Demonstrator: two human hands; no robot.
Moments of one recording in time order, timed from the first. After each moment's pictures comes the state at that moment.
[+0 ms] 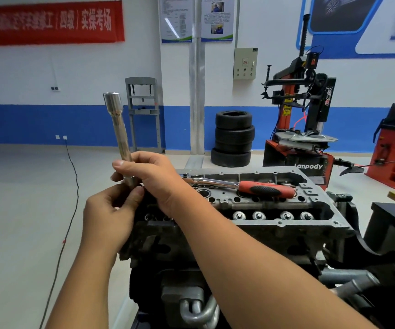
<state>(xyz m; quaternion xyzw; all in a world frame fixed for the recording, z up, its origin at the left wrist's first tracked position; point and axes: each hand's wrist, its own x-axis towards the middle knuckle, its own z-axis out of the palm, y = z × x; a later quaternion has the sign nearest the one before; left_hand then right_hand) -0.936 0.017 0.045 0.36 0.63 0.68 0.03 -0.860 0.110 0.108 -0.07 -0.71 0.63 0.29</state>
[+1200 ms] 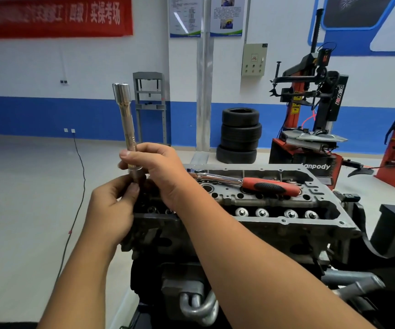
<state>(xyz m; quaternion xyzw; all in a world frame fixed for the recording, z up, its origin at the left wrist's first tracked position) -0.934 0.016 0.045 0.39 0.61 0.69 0.04 -0.856 0.111 0.109 -0.07 -0.70 0.64 0.31</state>
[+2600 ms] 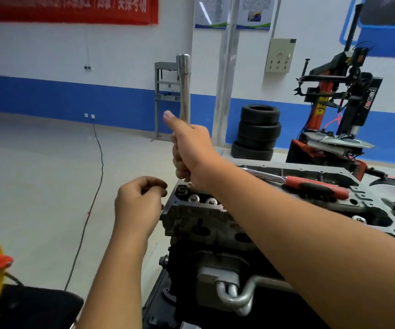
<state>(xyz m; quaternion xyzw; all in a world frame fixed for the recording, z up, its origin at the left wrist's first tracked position) -0.951 -0.007 0.034 0.25 0.66 0.71 0.08 -0.886 0.088 0.135 -0.20 -0.68 0.63 0.31</state>
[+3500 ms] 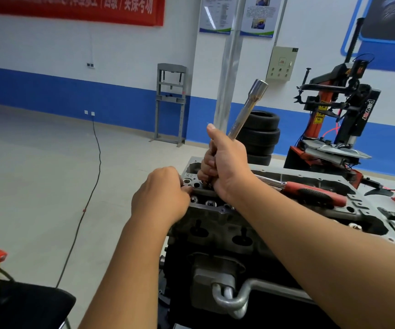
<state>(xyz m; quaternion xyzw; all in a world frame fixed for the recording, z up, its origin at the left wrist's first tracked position) -0.931 0.014 0.067 0.38 0.84 0.38 -0.04 -0.851 0.117 0.115 -0.19 -0.56 0.70 0.40</state>
